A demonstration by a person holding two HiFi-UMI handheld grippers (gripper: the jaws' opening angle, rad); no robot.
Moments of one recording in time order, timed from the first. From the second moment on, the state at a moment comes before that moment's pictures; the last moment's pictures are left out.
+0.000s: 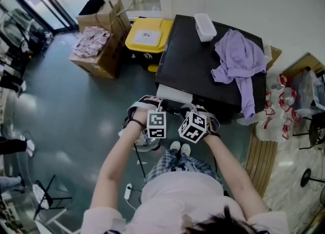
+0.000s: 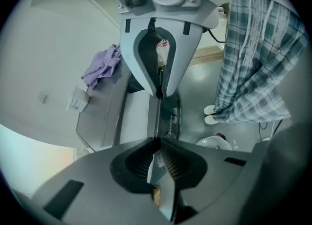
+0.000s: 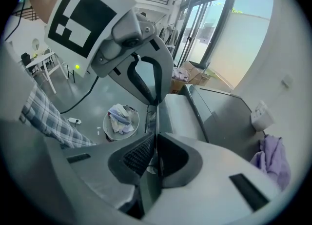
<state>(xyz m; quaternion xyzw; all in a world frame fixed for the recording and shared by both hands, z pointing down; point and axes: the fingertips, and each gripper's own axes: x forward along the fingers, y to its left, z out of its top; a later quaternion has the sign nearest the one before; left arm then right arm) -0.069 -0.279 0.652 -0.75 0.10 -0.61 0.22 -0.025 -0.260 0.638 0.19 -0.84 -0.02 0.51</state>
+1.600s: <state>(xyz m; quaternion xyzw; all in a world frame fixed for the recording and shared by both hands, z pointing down) -0.098 -0.141 0.668 -0.76 0.09 -0.61 0.19 -0.053 -0.121 0.656 0.11 -0.87 0.05 0.48</state>
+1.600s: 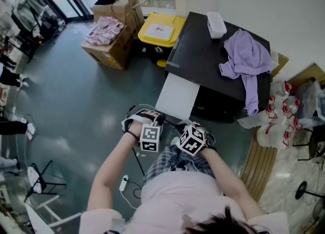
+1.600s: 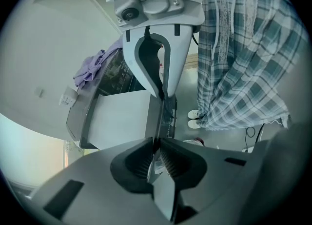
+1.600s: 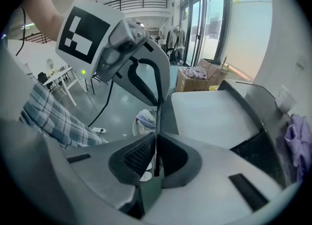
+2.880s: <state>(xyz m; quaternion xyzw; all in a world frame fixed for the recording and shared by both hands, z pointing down) -0.033 -0.262 0.506 -0.92 0.30 -0.25 -0.01 0.054 -0.235 0.524 0.36 -0.90 0.17 0.19</state>
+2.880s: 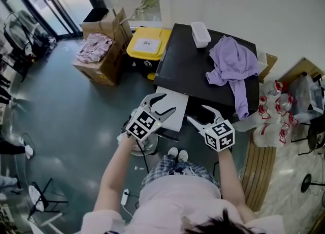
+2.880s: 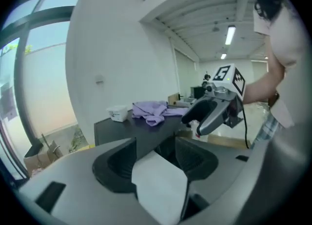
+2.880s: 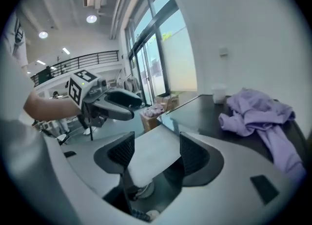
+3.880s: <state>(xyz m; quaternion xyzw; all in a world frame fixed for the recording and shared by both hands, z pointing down) -0.002 -0.329 0.444 -0.89 0.46 -0.07 -0.04 0.259 -0.254 0.422 0.67 -0.74 0.02 0.02</state>
